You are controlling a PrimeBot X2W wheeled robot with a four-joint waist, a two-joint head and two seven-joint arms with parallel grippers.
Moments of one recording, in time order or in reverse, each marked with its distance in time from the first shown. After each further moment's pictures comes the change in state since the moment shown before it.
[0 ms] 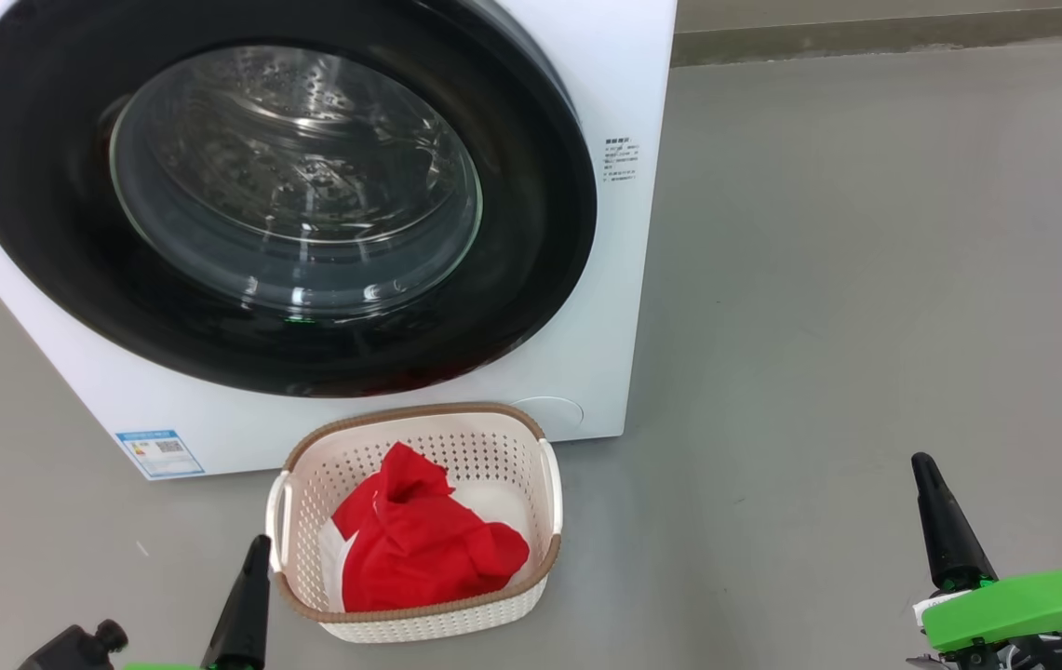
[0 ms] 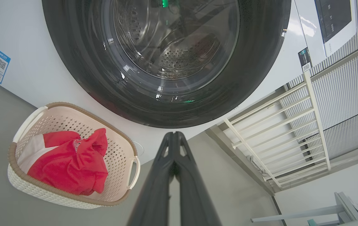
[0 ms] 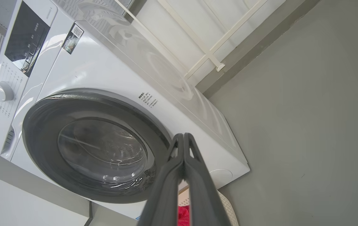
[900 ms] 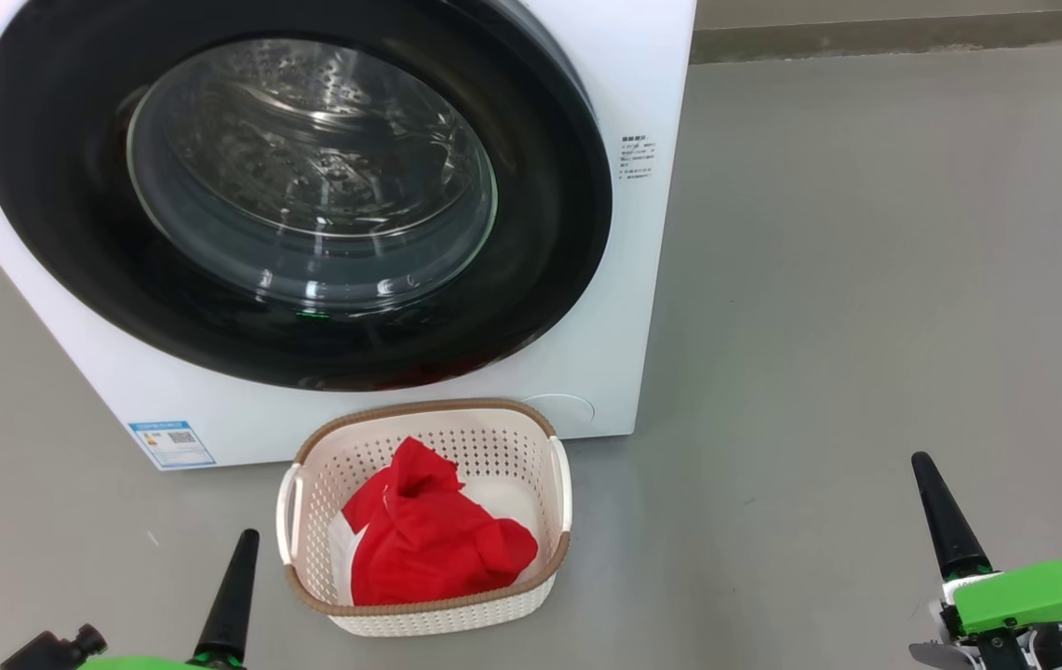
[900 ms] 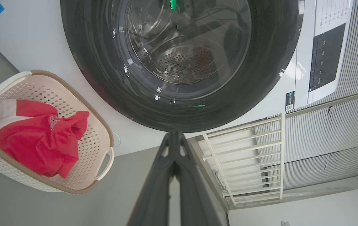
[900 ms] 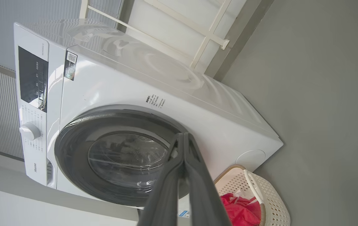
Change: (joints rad) left arm -0.025 0.000 0.036 0.028 -0.289 -0.010 0.071; right arm -0.025 -0.009 -0.008 0.034 0.304 -0.003 0.076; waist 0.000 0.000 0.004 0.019
